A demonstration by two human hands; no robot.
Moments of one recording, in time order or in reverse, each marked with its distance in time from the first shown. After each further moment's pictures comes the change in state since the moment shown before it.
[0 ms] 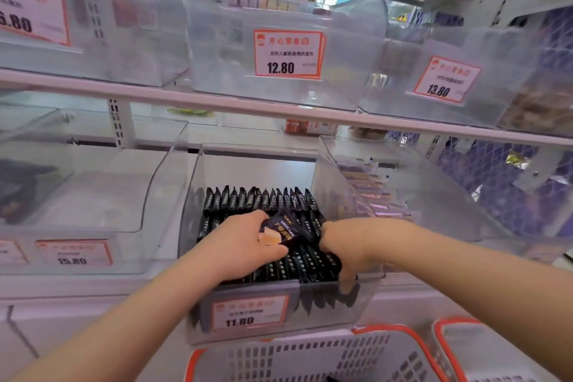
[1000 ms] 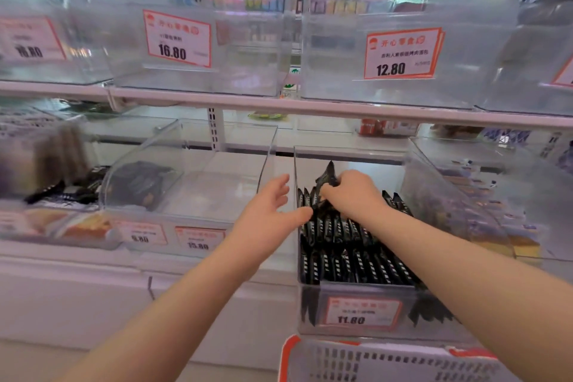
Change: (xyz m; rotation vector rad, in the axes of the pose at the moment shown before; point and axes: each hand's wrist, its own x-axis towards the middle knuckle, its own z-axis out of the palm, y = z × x) left_hand -0.047 -0.050 -0.054 -0.610 0.337 -0.104; right_hand 0.089 -0.072 -0.076 1.048 0.707 0.293
